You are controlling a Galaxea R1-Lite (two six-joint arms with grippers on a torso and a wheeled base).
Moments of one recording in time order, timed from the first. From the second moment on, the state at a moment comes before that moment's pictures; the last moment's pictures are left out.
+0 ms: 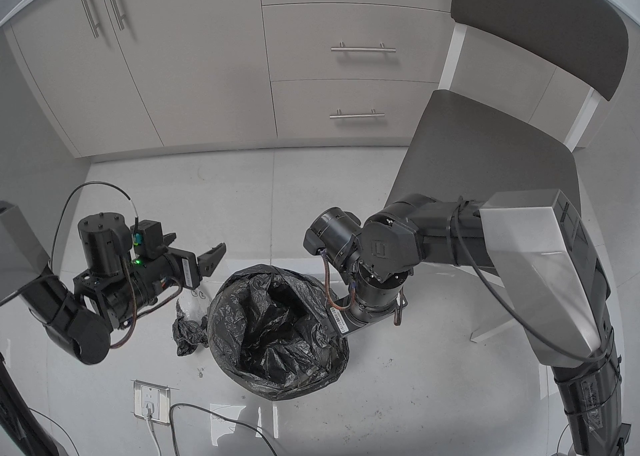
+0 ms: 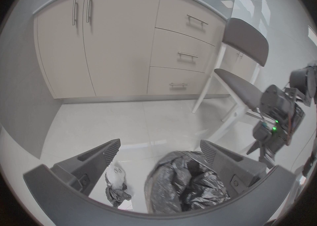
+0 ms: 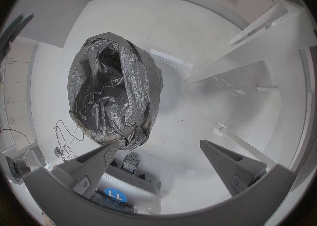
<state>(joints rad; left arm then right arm) -0.24 1.92 -0.51 -1.18 -0.08 -0.03 0.75 2.46 -2.00 0.80 -0.23 0.29</state>
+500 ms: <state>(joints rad) -0.16 2.17 -0.66 -1.20 -0.13 -0.05 0.80 2.52 -2.00 0.58 -0.23 0.28</state>
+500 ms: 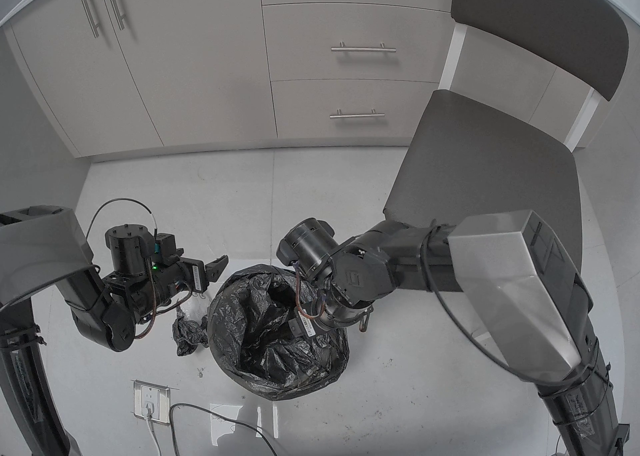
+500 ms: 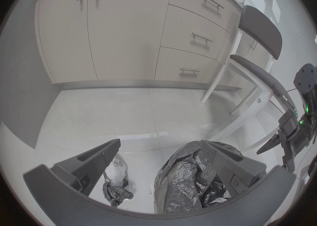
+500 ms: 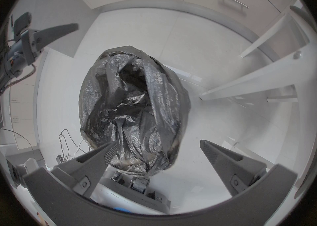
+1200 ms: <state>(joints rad) -0.24 2.34 -0.64 -1.34 -0.12 -0.05 0.77 2.64 -2.00 0.34 -0.32 0.14</state>
